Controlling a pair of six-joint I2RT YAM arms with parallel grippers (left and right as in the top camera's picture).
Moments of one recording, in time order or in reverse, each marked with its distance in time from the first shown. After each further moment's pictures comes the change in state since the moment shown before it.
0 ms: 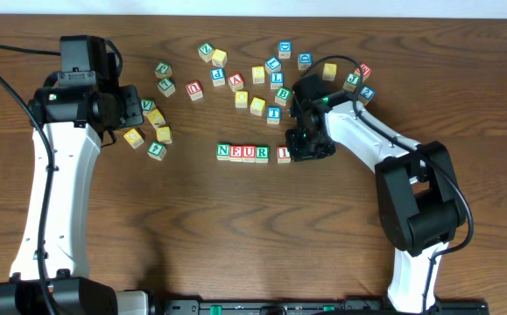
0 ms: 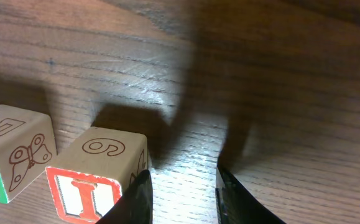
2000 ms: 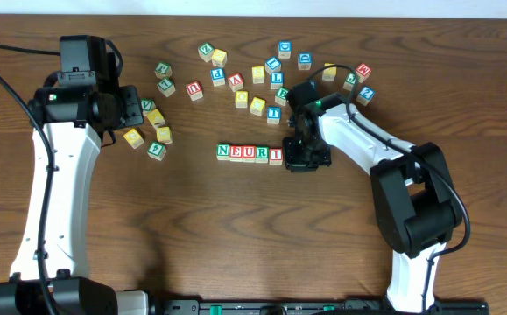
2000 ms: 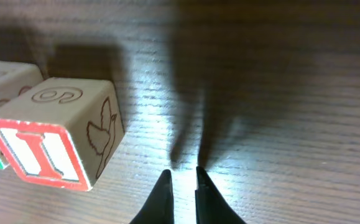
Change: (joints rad) left arm 0.000 0.000 0.000 0.000 0.000 0.000; right arm 0.037 0.000 -0.004 -0.103 -0.051 0.143
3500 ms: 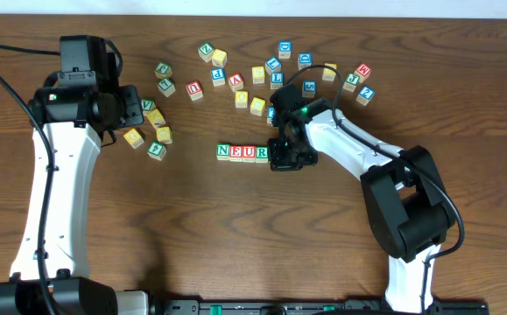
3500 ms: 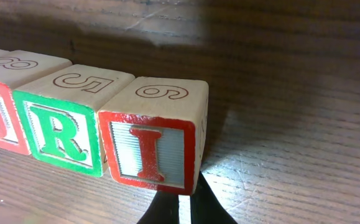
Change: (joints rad) left arm 0.000 0.000 -0.001 0.003 0.000 0.000; right arm 0.068 0.000 0.000 0.094 -0.017 0.000
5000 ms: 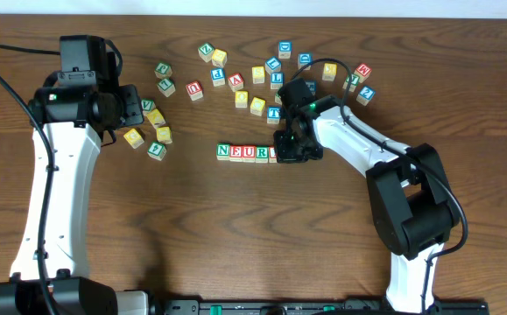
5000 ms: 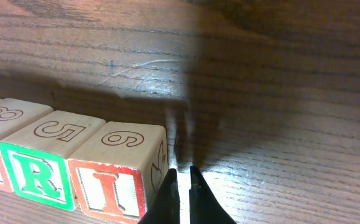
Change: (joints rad) left arm 0.000 0.000 0.000 0.004 0.000 0.000; right arm -0.042 0.000 0.000 0.055 0.046 -0.021
